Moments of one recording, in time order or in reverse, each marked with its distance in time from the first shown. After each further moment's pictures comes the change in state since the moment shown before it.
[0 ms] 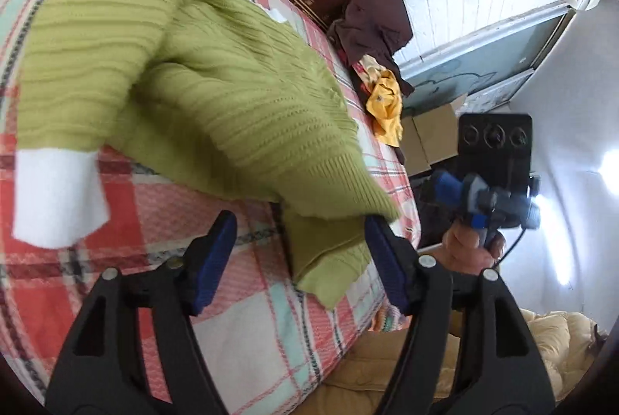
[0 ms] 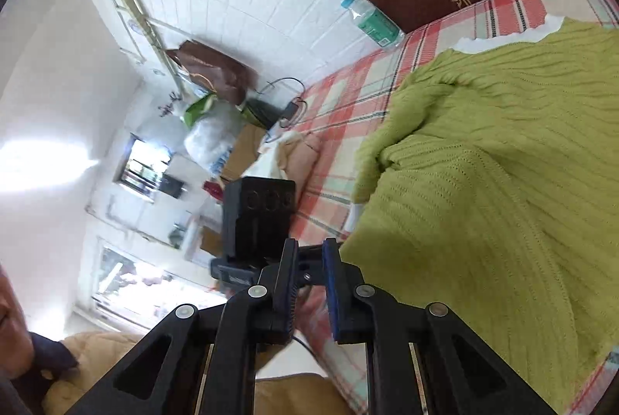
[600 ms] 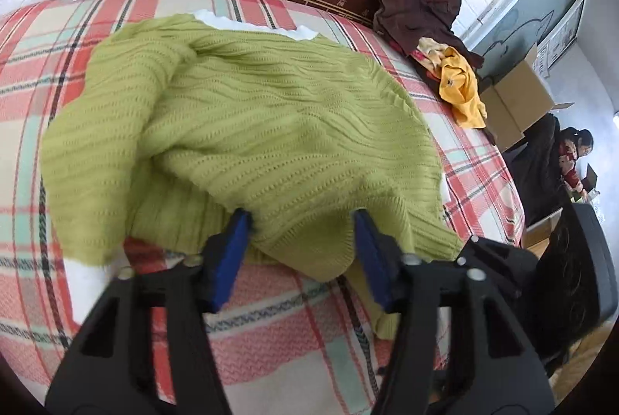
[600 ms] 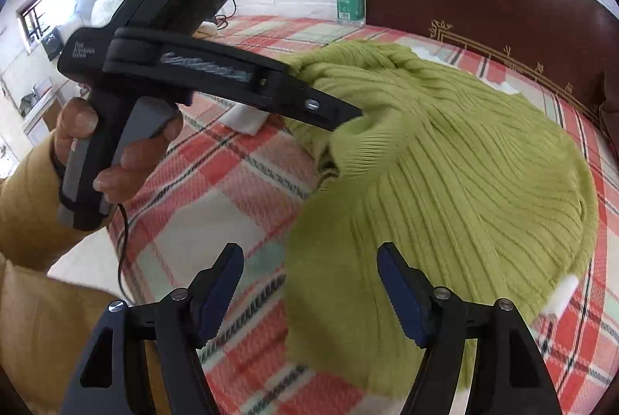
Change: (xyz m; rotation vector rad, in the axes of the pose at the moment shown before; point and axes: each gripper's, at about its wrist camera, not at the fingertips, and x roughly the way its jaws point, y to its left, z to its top) left arm 0.032 -0.043 0.038 0.219 0.002 0.397; right arm 0.065 0.021 -0.085 -0.498 0.074 -0.667
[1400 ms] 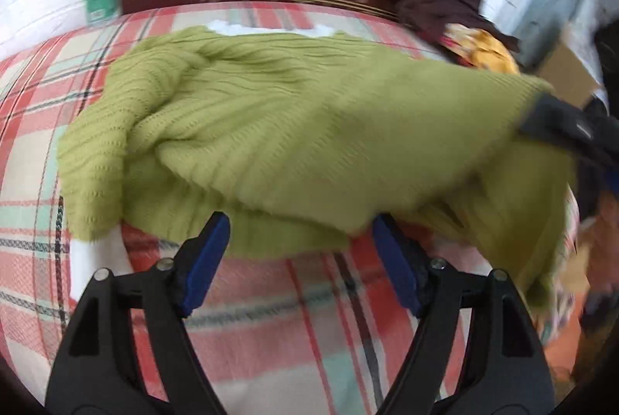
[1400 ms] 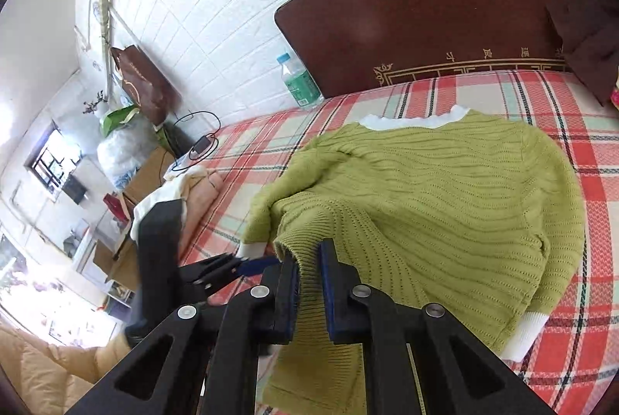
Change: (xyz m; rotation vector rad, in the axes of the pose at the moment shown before) left arm 0.031 -0.033 -0.012 0.016 -0.087 0.267; right arm -0.067 -0.109 0.050 0.408 -0.202 0.234
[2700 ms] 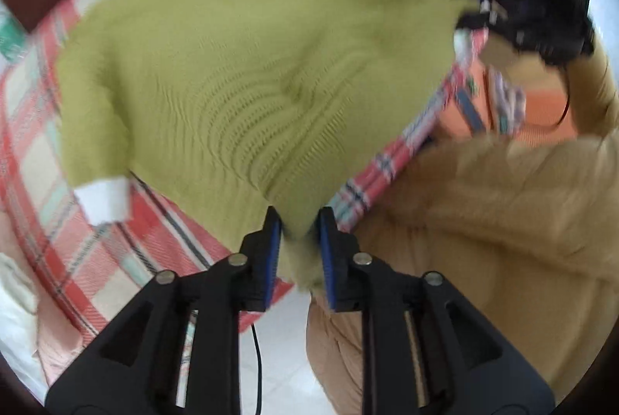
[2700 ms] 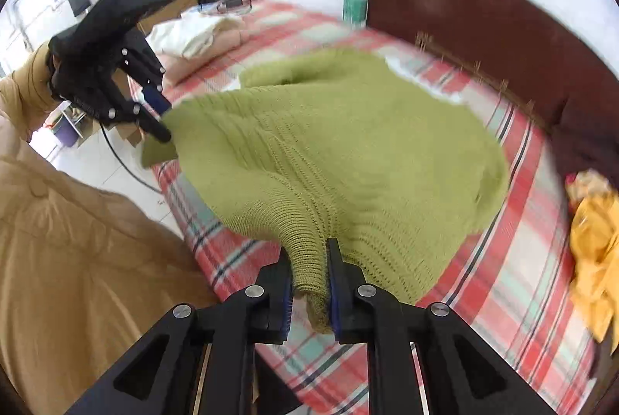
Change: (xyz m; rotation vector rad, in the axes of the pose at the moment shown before) left arm -0.101 -0.026 -0.057 0.553 0.597 -0.194; right arm -0.074 0.041 -0.077 -0.506 0.410 -0.198
